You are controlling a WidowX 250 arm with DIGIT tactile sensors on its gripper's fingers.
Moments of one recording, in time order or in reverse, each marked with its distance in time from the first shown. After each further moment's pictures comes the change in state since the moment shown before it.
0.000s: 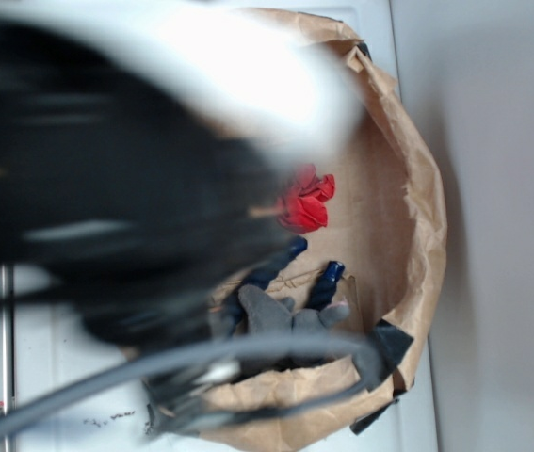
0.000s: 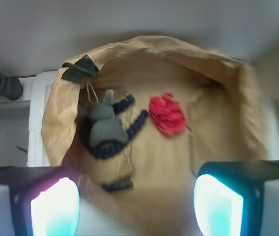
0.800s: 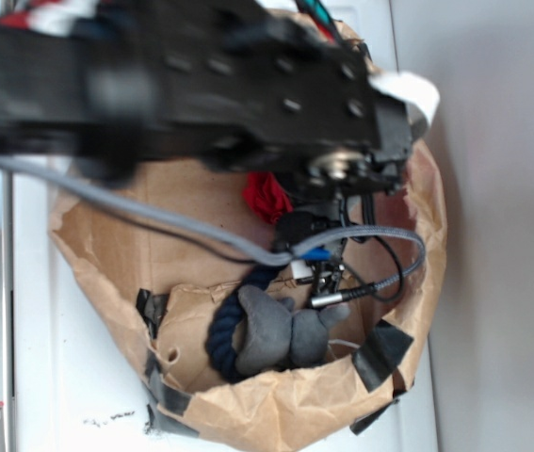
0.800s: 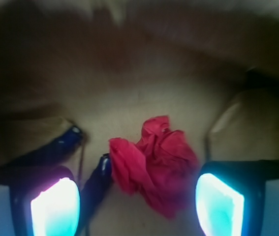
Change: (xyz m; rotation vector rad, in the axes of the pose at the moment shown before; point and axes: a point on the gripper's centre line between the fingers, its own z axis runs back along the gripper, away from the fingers) arm 0.035 0.031 -0.129 0.003 0.056 0.080
